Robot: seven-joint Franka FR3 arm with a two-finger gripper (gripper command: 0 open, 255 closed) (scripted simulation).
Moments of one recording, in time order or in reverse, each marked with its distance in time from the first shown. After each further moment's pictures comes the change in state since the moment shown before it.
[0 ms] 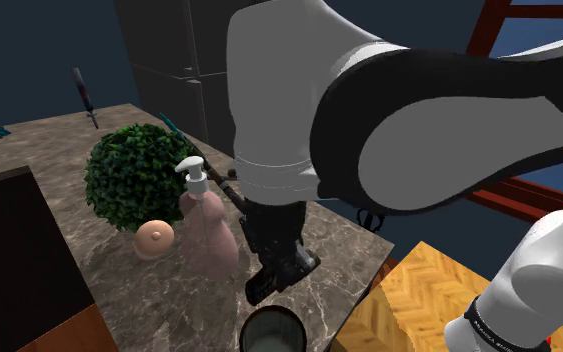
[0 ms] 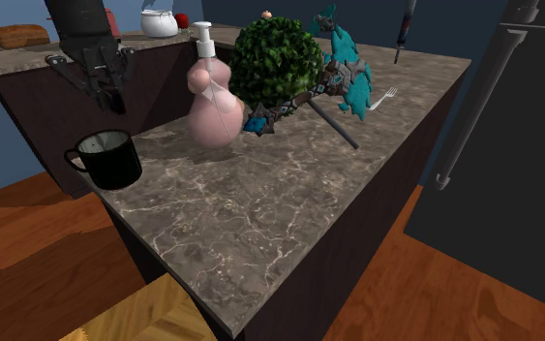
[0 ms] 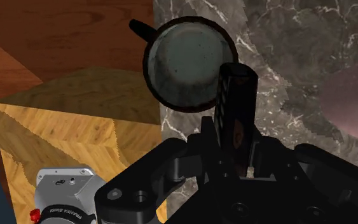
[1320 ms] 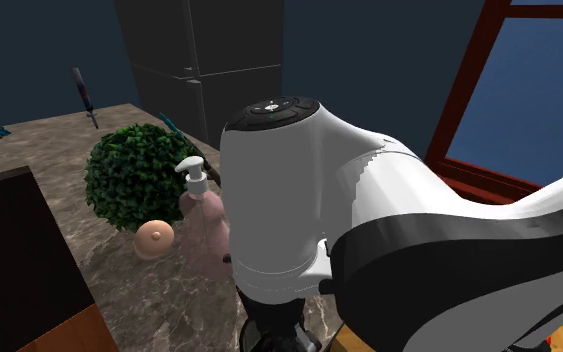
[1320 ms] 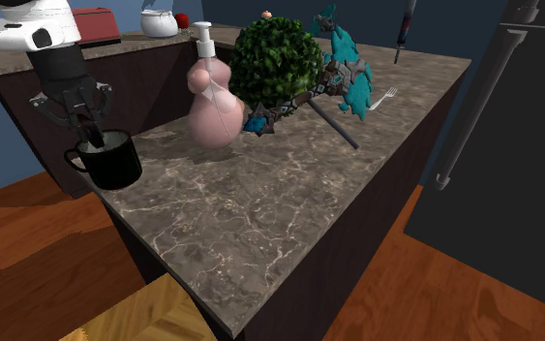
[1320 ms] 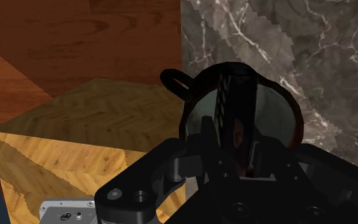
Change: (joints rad) arm 0.009 0.079 0.160 -0.099 -0.021 0.181 0.150
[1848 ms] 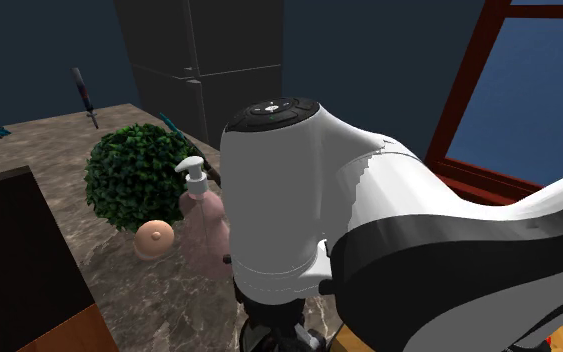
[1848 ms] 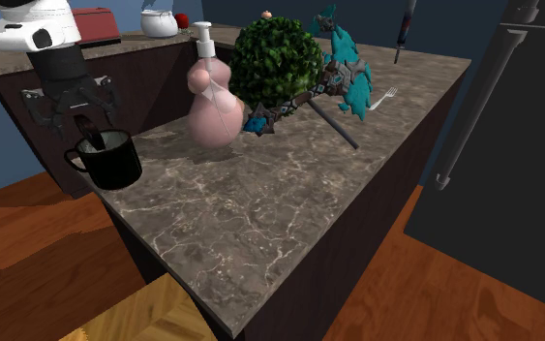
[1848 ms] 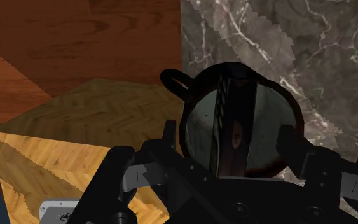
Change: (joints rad) arm 0.000 0.001 0.001 -0.001 0.000 0.002 0.000
